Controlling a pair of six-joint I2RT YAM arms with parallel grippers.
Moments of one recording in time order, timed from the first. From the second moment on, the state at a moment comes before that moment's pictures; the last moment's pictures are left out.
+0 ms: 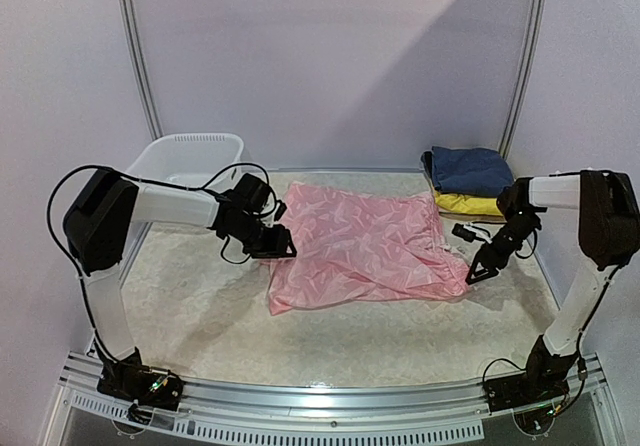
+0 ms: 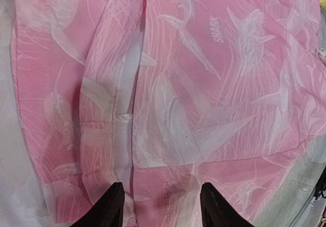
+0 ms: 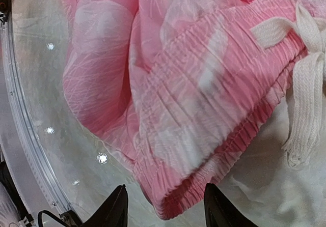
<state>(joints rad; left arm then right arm) -0.57 1.94 1.21 -0.30 0.25 -0.42 -0.02 1.82 1.15 -1.08 -0.52 -0.88</state>
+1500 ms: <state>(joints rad) -0.63 1.21 0.81 -0.22 0.35 -0.47 -0.06 1.85 1.18 -1.30 -0.65 -0.93</state>
